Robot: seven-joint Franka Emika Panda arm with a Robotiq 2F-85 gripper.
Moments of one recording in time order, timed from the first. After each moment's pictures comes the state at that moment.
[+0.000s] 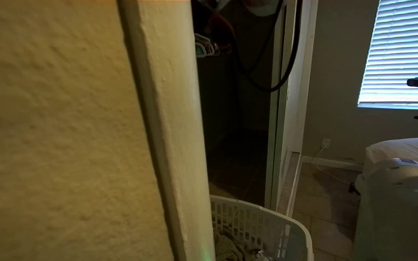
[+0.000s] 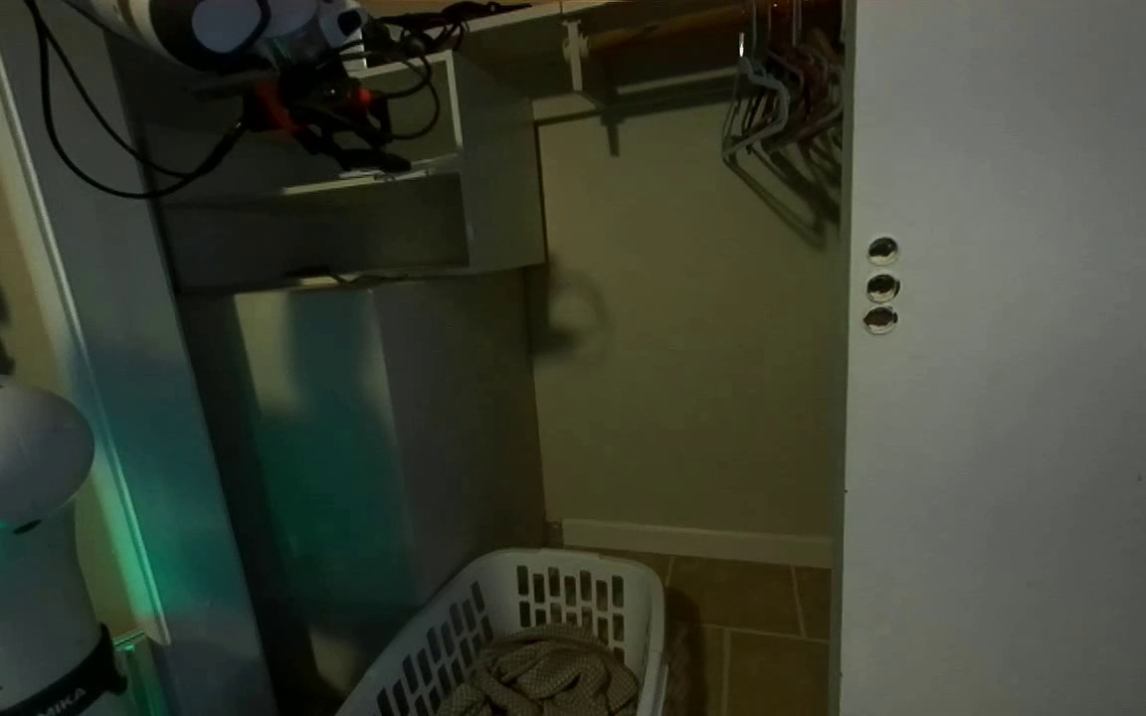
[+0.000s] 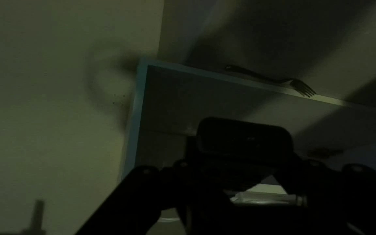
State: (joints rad) arm 0.42 -0.71 -0.10 -2.32 0.40 2.44 -0.68
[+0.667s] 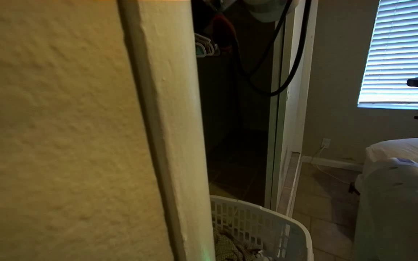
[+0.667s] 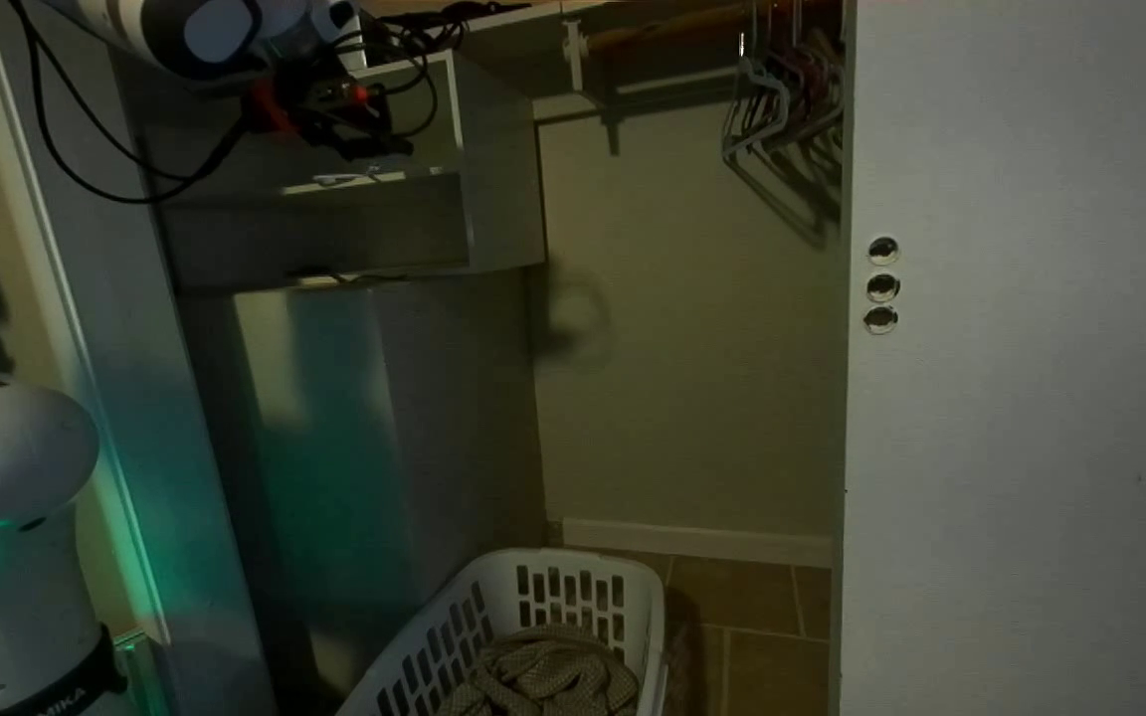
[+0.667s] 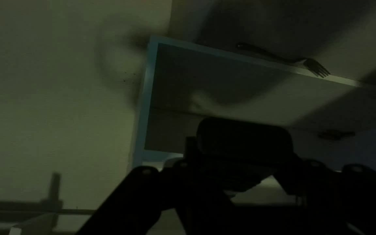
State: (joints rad) arm 0.46 -0.75 -0.11 -2.37 0.40 2.56 -0.68
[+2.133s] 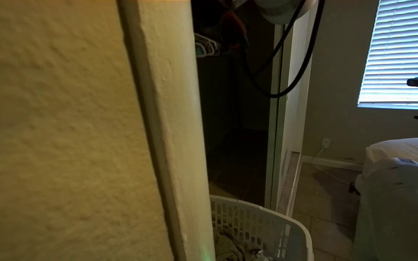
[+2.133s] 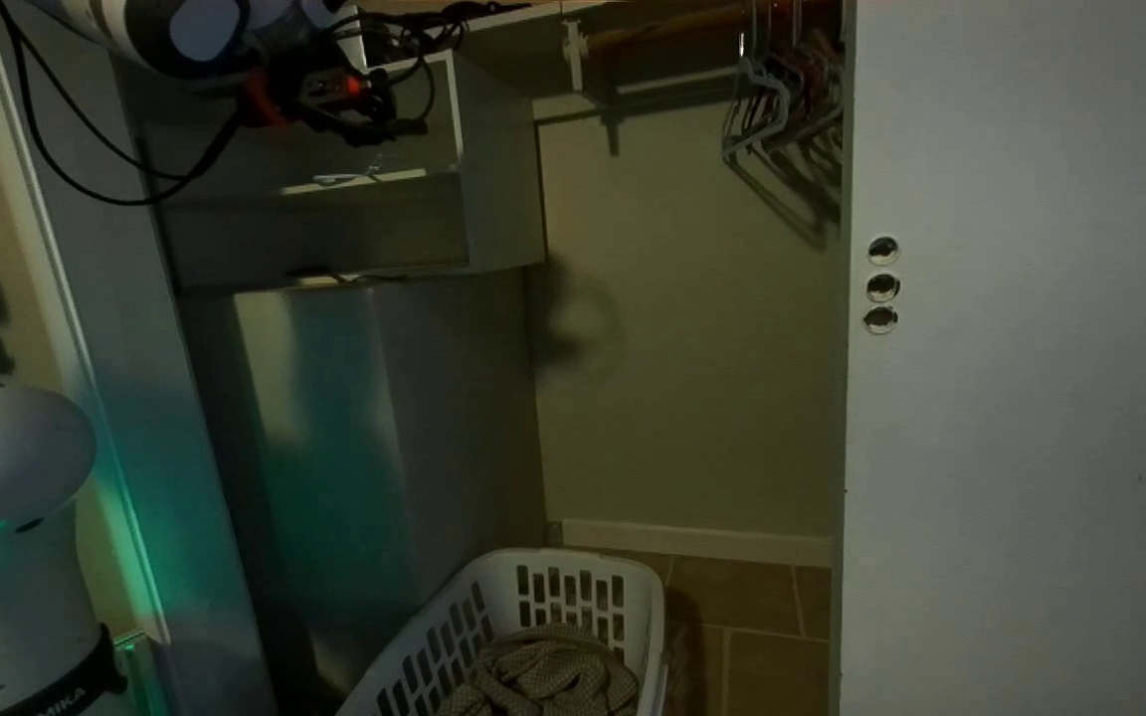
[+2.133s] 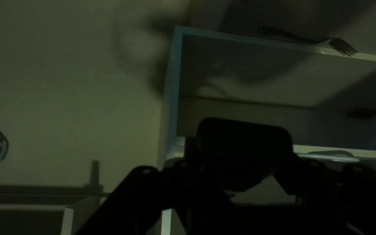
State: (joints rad) arm 0.43 -0.81 -0.13 -2.42 0.37 2.64 -0.60
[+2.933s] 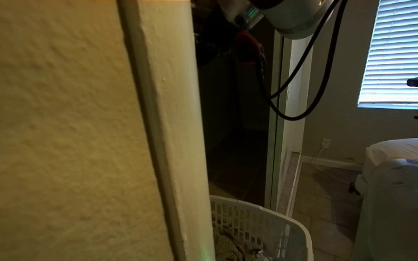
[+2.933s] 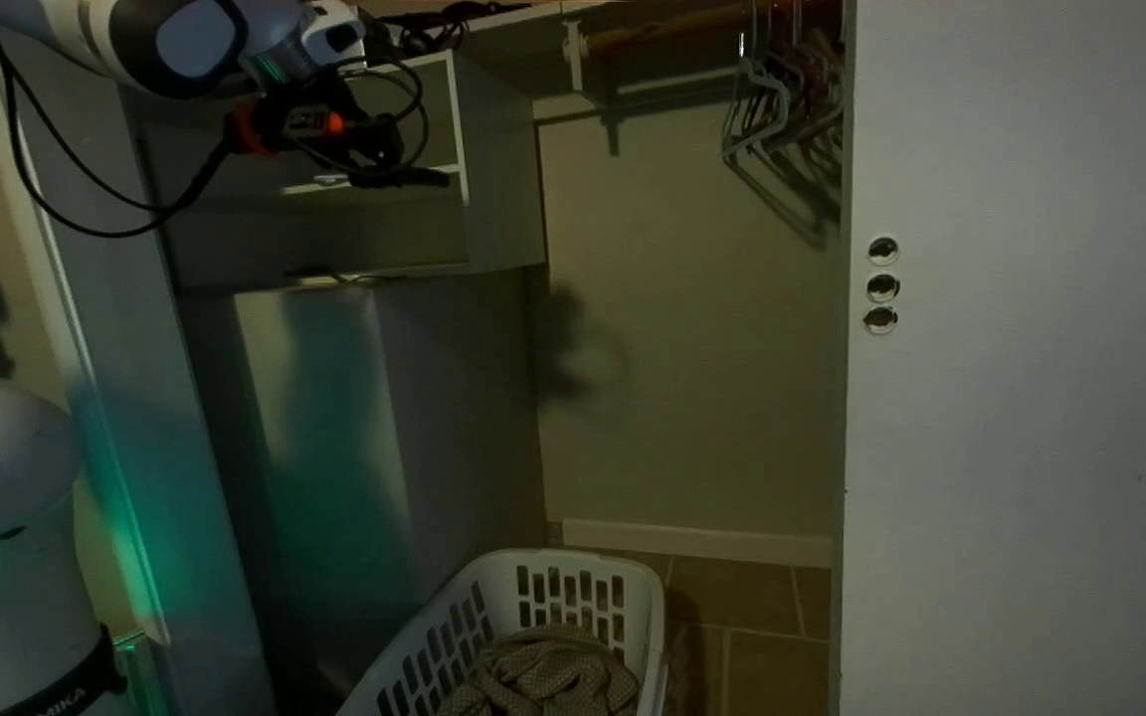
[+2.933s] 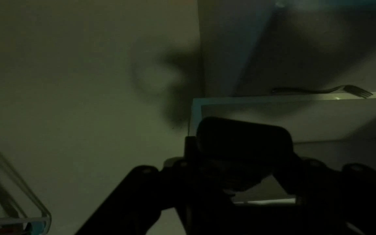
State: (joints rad) arm 0.34 -0.87 -0.12 -2.51 0.28 2.52 -0.41
